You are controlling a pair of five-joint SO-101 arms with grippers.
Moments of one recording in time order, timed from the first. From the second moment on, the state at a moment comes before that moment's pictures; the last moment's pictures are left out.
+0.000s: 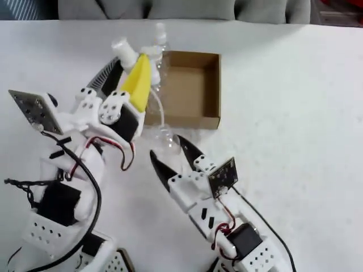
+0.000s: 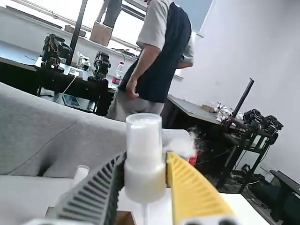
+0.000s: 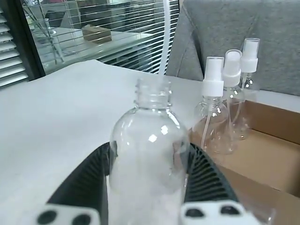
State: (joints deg) left arm 15.8 -61.8 42.0 23.4 23.0; right arm -41.4 -100.9 96.4 19.4 -3.7
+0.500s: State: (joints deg) left arm 16.2 -61.8 45.1 27.7 23.1; right arm -41.4 -100.9 96.4 19.4 -3.7
